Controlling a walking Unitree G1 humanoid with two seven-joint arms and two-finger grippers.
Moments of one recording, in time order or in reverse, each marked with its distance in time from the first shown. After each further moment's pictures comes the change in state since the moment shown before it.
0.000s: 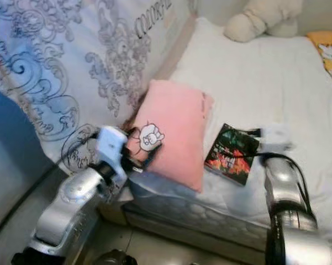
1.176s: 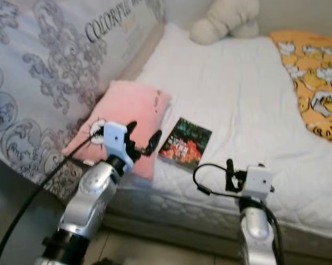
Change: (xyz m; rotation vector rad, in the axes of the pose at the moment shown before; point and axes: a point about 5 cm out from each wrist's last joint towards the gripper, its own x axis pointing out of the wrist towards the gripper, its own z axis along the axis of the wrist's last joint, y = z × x) left arm 0.034 -0.005 -0.017 -0.127 -0.091 0.077; right arm -0.095 0.064 -0.034 0.188 0.000 0.092
